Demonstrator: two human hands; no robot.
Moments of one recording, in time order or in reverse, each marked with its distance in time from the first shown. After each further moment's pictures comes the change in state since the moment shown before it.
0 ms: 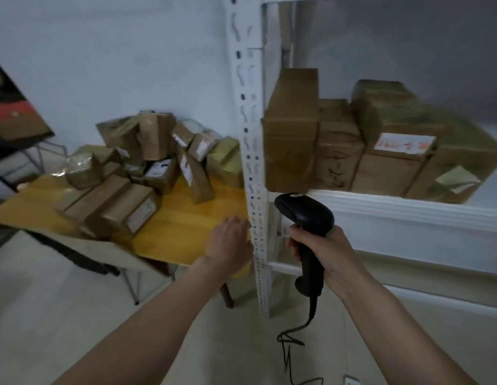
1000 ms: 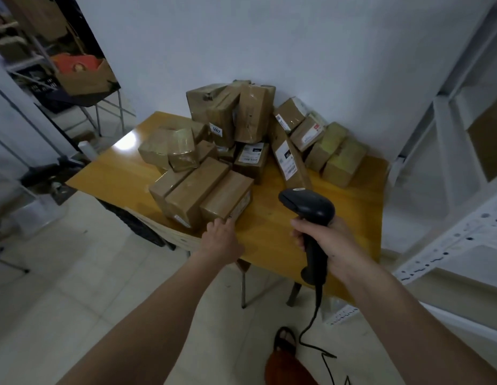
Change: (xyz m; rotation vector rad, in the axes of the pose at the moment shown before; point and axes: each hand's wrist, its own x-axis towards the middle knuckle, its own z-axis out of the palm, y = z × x) left_hand 0.022 -0.366 0.000 -0.079 -0.302 -0.509; right_hand 0.130 0.069 0.326 -0.165 -0.126 0.105
